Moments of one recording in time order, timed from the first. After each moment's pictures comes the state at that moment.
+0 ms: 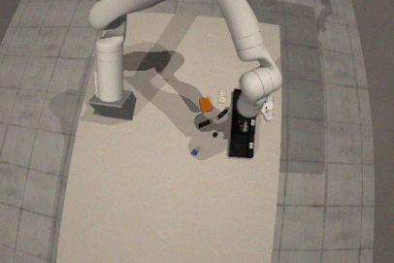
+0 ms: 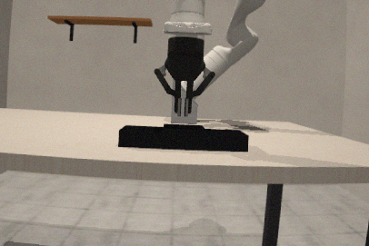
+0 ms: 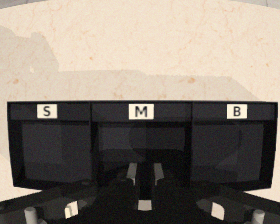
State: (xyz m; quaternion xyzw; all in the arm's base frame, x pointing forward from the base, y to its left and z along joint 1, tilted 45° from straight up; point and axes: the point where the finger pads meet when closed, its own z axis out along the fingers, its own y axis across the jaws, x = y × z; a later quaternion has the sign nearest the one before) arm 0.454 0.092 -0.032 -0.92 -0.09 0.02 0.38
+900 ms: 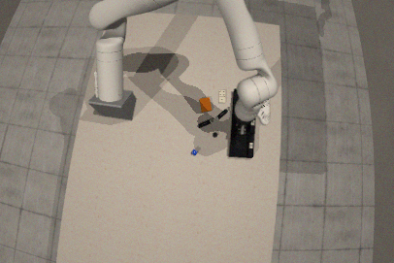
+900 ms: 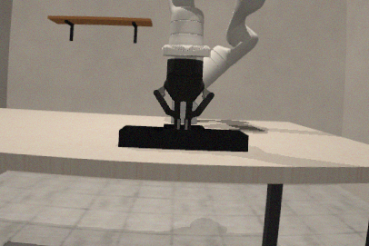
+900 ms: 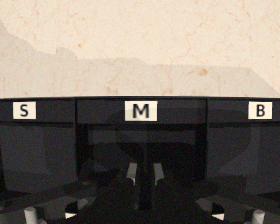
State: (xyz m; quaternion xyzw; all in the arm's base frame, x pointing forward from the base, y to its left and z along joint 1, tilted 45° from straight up) arm 0.447 0.123 -0.063 -0.92 -0.09 0.03 0.38
